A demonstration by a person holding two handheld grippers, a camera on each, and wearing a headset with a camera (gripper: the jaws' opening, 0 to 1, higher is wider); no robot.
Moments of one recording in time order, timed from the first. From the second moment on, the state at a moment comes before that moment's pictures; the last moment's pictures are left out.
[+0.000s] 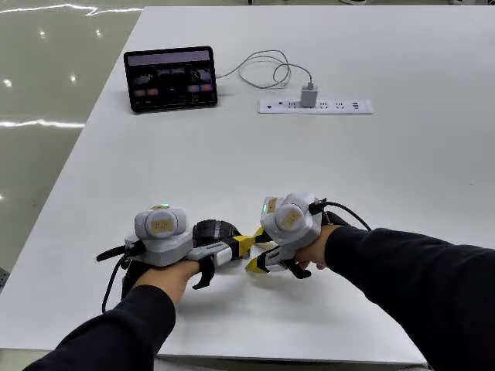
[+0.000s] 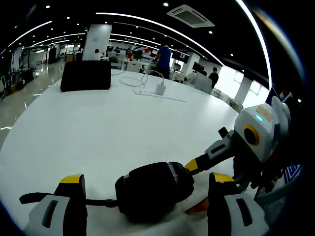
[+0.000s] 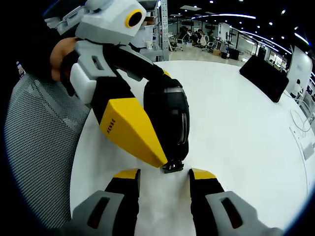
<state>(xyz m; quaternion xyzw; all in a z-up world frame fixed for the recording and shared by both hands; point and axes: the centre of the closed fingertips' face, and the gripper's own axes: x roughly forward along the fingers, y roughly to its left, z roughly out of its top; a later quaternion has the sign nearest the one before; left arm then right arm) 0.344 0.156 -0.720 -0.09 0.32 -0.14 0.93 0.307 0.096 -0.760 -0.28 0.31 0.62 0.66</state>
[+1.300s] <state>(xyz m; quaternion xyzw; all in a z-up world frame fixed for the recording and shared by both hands) 0.333 0.155 -0.693 -0.04 0.29 -0.25 0.92 0.328 0.072 -0.707 -0.14 0.32 0.56 0.75</state>
